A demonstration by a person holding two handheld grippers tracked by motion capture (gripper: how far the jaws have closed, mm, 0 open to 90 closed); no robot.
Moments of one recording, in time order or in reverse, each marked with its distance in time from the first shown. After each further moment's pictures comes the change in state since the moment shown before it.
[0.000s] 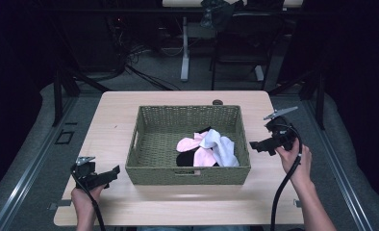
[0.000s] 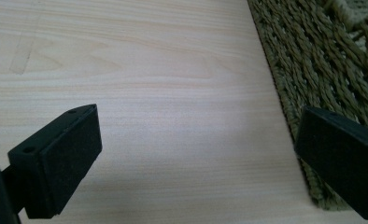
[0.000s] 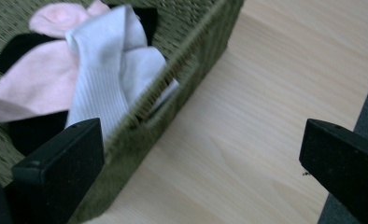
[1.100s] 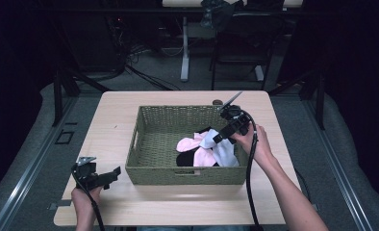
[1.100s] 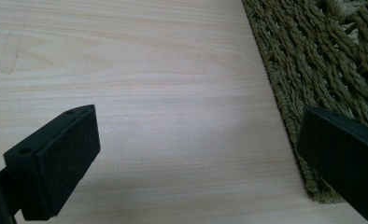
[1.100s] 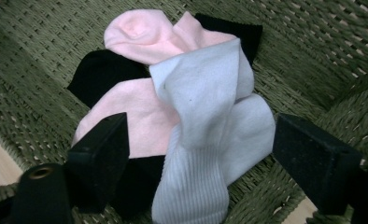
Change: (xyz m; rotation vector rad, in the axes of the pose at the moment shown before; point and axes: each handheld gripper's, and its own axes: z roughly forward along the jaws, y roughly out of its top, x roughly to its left) left arm 0.001 -0.001 0.001 0.011 -0.027 0.004; right arm 0.063 0.085 0.070 0.242 0.191 -0.053
